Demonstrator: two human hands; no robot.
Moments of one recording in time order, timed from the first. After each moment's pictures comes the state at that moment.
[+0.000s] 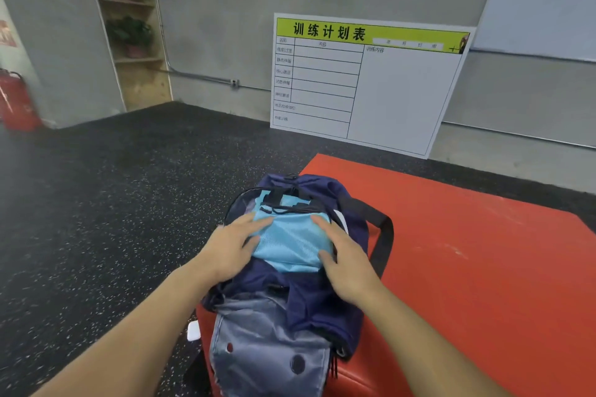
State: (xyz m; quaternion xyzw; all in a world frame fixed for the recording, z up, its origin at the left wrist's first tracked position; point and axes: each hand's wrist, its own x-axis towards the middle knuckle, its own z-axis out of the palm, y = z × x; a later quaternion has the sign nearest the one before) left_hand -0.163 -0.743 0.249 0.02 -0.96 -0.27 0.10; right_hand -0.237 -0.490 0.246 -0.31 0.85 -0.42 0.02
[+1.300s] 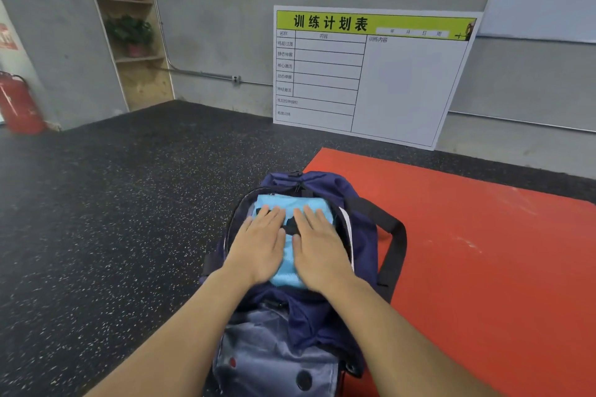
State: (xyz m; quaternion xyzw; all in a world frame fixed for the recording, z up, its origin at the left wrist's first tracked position) left_hand -0.194 -0.713 0.227 0.03 -0.98 -0.15 0.13; right_hand -0.235 -0.559 0.238 -0.34 0.92 -0.19 -0.05
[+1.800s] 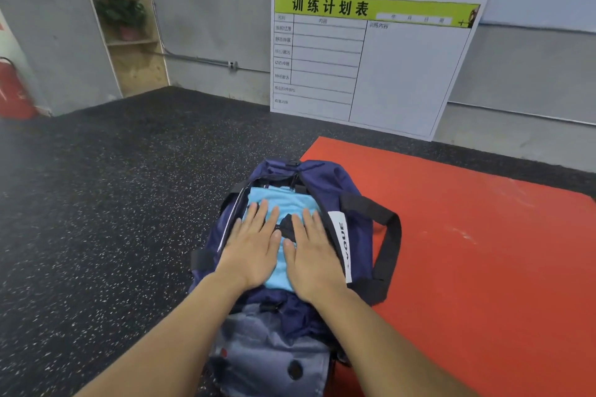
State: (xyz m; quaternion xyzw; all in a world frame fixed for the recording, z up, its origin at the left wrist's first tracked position) left_hand -0.185 -0.705 0.202 0.10 -0.99 -0.13 0.05; right_hand -0.227 -0.556 0.197 -0.30 0.93 -0.22 -0.01
